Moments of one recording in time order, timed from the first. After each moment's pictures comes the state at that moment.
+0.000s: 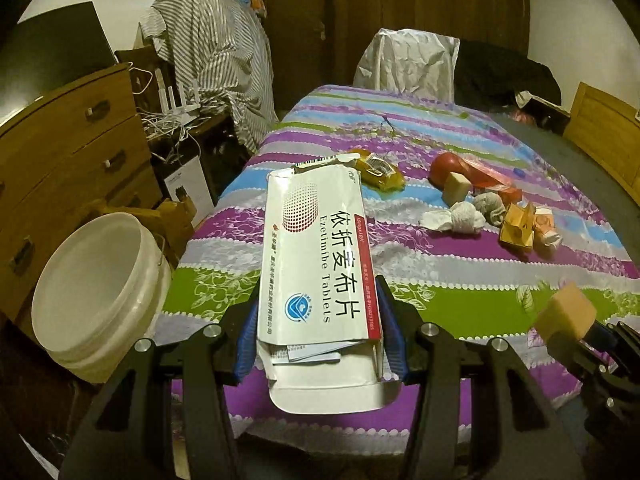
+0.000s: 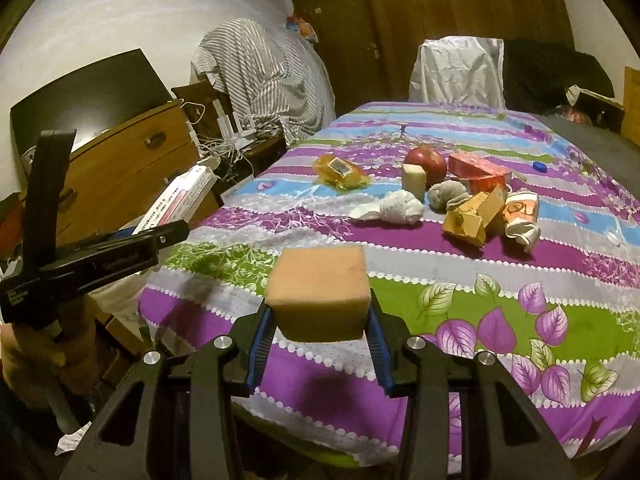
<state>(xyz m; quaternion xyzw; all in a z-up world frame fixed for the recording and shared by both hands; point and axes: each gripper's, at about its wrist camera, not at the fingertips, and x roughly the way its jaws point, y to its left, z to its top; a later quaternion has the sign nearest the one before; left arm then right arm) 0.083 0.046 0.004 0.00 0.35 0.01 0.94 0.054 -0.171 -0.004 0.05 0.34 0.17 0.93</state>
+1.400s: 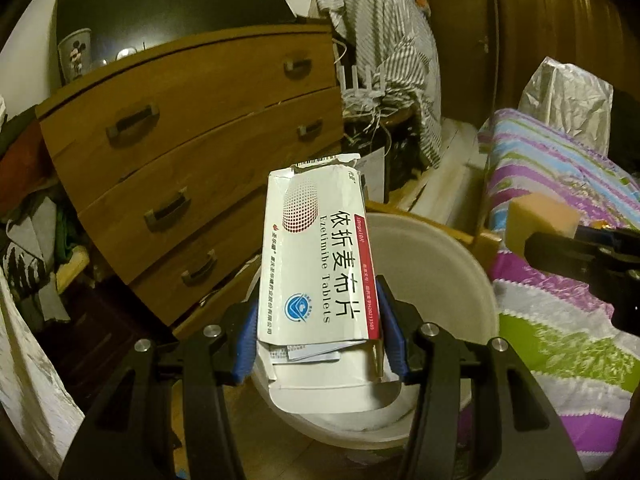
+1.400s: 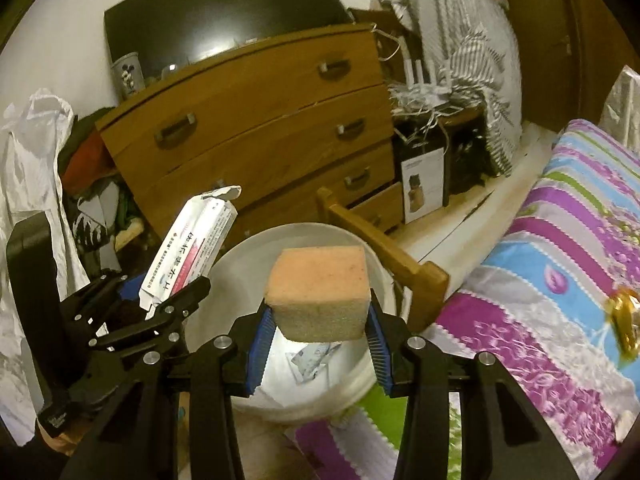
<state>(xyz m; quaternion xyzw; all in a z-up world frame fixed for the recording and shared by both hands) 0.078 0.325 0.027 -0.04 0.35 0.26 0.90 0.220 0.241 0.046 -0.06 0.40 0.43 0.80</state>
